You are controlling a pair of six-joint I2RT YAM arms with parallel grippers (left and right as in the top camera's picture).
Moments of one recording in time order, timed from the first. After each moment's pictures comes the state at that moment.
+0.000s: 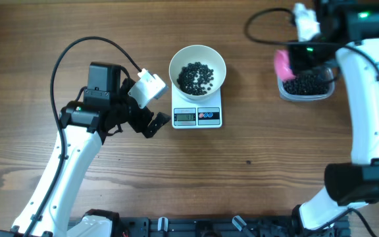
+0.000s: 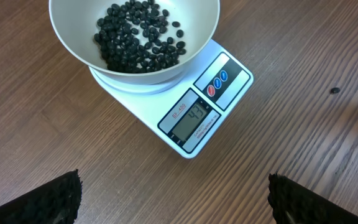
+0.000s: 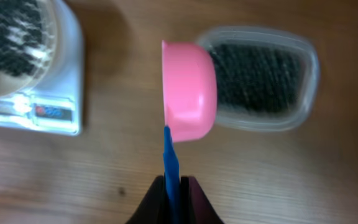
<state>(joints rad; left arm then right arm) -0.18 1.32 1.03 -0.74 0.46 0.56 0.08 1.81 2.03 -1.54 -0.01 -0.07</state>
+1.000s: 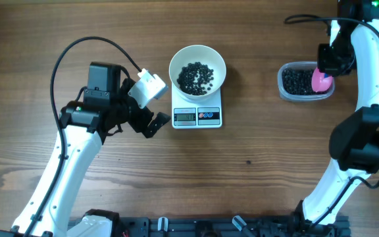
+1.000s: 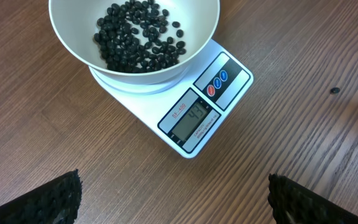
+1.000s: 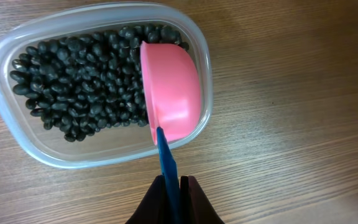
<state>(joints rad) -0.18 1.32 1.03 -0.74 0.46 0.56 -0.15 2.08 2.03 -1.48 0.20 -0.02</state>
